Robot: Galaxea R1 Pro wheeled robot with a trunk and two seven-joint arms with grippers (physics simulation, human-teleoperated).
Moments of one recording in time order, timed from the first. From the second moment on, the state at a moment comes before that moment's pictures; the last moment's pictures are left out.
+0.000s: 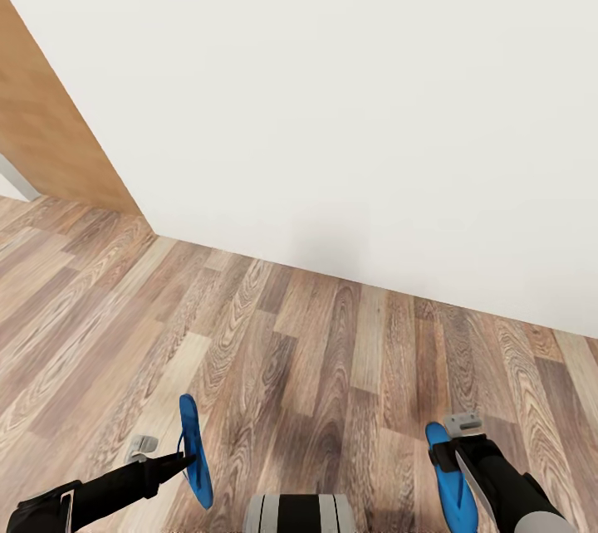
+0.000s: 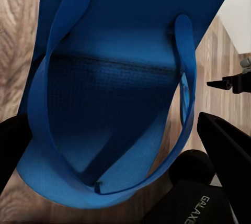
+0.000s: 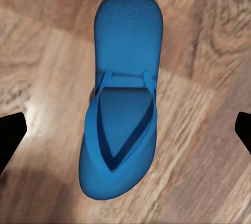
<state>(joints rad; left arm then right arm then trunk) -0.39 0.01 0.91 -0.86 -0.63 0.33 -1.49 -0.49 -0.17 0.00 -0.60 0.14 0.52 0.02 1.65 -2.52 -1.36</state>
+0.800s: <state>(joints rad) -0.39 0.01 0.91 -0.86 -0.63 0.33 -1.49 -0.49 -0.17 0.00 -0.60 0.14 0.52 0.02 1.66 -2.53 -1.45</state>
